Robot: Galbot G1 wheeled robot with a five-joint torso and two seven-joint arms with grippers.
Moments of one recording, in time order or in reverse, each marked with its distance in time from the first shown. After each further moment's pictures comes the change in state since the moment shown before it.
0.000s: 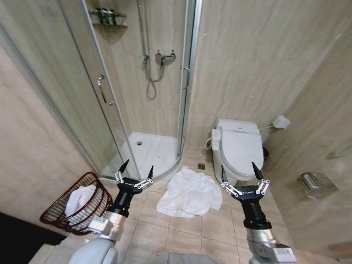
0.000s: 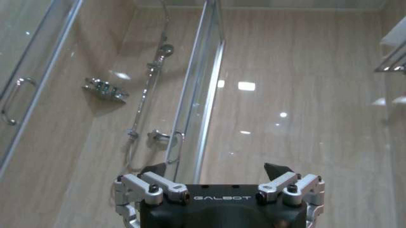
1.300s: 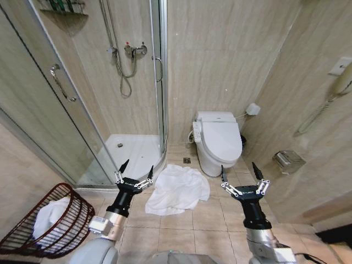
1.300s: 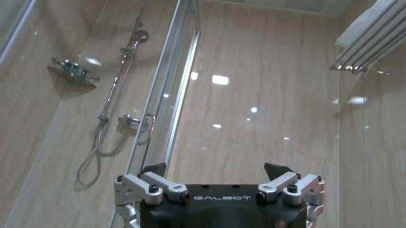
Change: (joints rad) left arm 0.000 0.000 0.000 0.000 0.000 0.000 0.000; right arm 0.000 0.000 0.000 0.000 0.000 0.000 0.000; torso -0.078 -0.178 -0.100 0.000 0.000
